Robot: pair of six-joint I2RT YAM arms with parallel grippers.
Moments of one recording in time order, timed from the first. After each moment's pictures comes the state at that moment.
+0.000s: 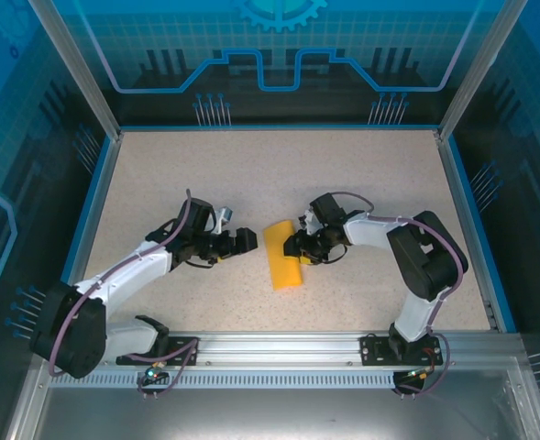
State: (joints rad) left arm -0.39 1.24 0.68 -0.34 0.52 -0.69; right arm 0.51 1.78 0.90 -0.31 -0.63 0.66
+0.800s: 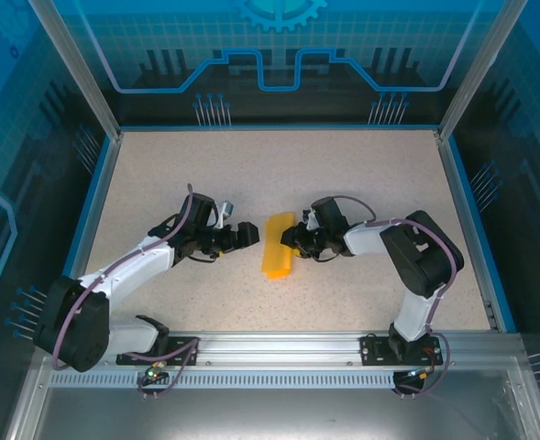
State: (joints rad) left arm -0.39 1.28 0.72 -0.32 0.50 -0.69; right arm 0.52 1.80 0.78 0.16 -0.57 1.00
